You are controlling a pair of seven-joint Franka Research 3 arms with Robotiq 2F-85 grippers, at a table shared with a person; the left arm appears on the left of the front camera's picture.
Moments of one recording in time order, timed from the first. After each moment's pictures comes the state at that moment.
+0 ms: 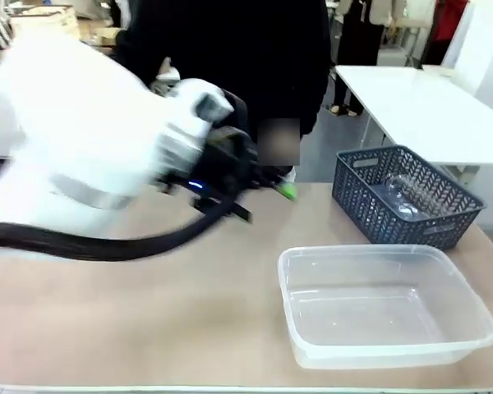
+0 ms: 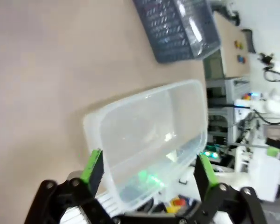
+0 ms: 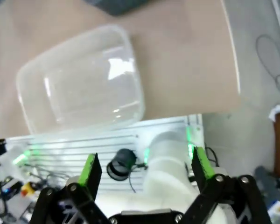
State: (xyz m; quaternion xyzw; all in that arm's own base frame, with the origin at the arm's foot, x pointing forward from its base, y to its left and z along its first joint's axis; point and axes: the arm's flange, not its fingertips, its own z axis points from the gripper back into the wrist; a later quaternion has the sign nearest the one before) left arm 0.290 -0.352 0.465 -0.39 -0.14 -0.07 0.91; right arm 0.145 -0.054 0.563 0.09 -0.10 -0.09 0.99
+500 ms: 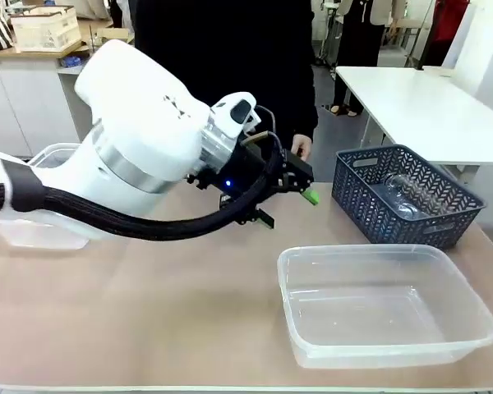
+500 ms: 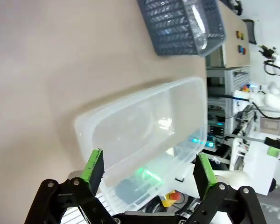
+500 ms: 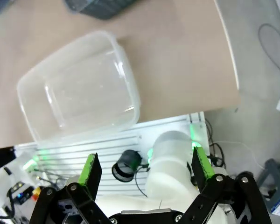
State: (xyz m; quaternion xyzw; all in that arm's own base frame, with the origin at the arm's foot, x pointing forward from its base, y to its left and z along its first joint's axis) left arm 0.316 -0.371 0.448 -0.39 -0.10 -0.07 0.91; right arm 0.152 -0.069 0.557 0.11 -0.09 -0.12 0.98
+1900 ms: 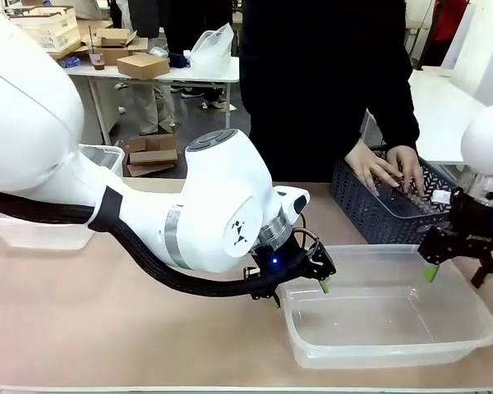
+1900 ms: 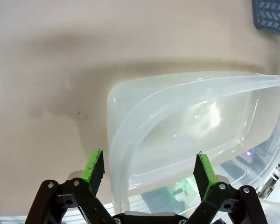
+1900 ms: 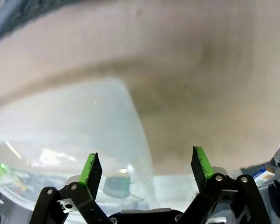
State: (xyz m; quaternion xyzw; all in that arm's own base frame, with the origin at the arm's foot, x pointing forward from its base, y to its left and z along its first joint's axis) left arm 0.284 -0.443 0.339 -0.24 0.00 0.00 0.97; right arm 0.345 0.001 0.354 0.05 0.12 -0.07 0.99
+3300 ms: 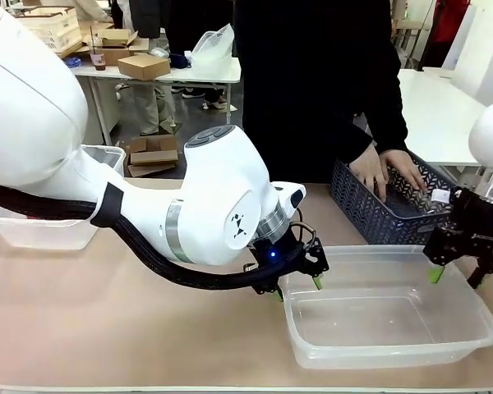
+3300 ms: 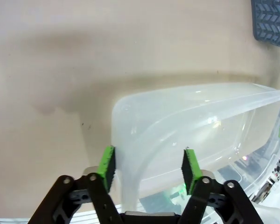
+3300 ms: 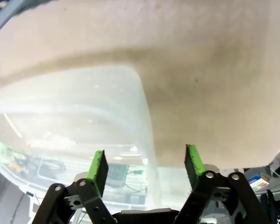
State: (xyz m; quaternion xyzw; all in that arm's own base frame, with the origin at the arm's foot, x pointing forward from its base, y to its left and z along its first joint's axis) left arm 0.297 -0.439 0.341 -0.24 -0.01 0.01 0.97; right arm 0.337 -0.002 0.371 0.09 0.13 -0.02 0.99
